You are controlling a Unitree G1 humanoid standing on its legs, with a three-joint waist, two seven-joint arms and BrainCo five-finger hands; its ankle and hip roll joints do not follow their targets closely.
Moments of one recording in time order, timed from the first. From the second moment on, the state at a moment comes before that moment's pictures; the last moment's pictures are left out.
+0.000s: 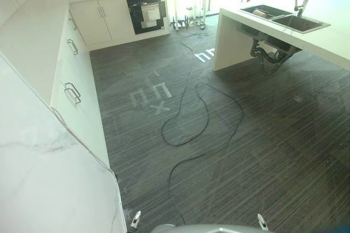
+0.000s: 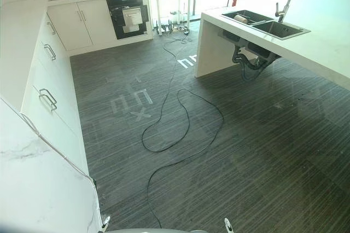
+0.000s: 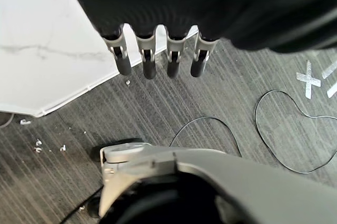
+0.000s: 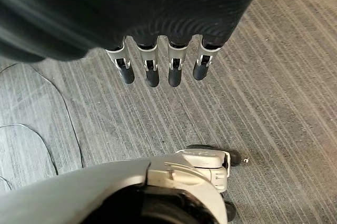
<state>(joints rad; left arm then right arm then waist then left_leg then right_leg) 0.22 0.20 -0.12 1.06 -0.16 0.03 -0.12 0.22 -0.21 0.09 1.06 0.17 0.02 0.04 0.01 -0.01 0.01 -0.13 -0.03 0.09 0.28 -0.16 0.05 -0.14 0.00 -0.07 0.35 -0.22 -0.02</state>
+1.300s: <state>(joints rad) -0.03 0.19 -0.31 1.19 -0.50 -0.01 -0.15 0.01 -0.23 0.23 1.21 0.57 -0.12 0.26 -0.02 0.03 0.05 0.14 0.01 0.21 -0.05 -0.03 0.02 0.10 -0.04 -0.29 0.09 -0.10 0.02</state>
